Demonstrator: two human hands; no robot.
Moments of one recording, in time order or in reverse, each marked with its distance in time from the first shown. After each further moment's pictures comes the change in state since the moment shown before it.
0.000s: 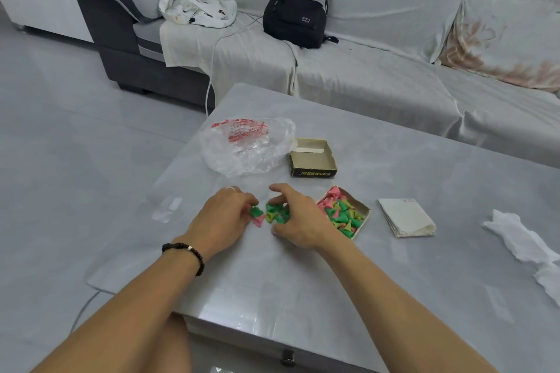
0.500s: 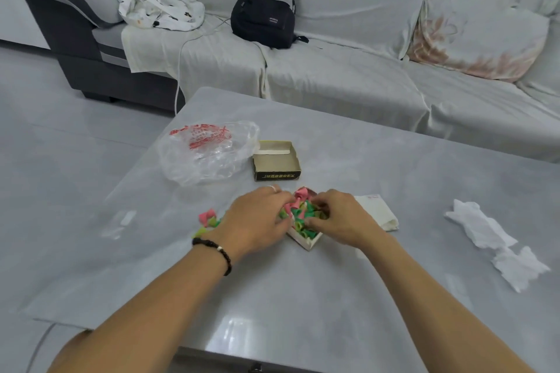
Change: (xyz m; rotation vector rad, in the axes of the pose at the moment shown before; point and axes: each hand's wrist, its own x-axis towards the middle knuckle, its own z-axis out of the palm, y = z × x) left_hand 0.037 0.107 0.019 0.045 -0.120 0.229; right_hand -0.045 0.077 -0.084 -0.238 0.140 0.164
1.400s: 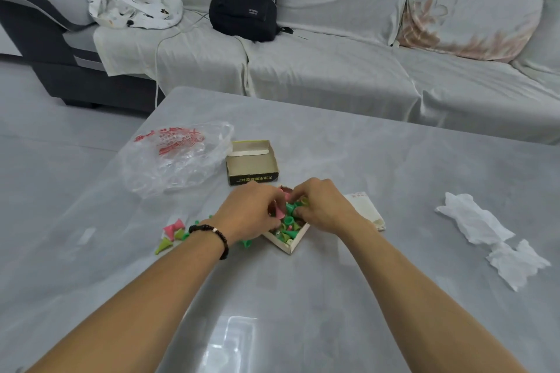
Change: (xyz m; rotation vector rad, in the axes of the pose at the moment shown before) left_hand 0.056 0.007 0.019 -0.056 -0.088 -0.011; right_hand 0.040 0.024 -0.001 0.036 -0.024 0.006
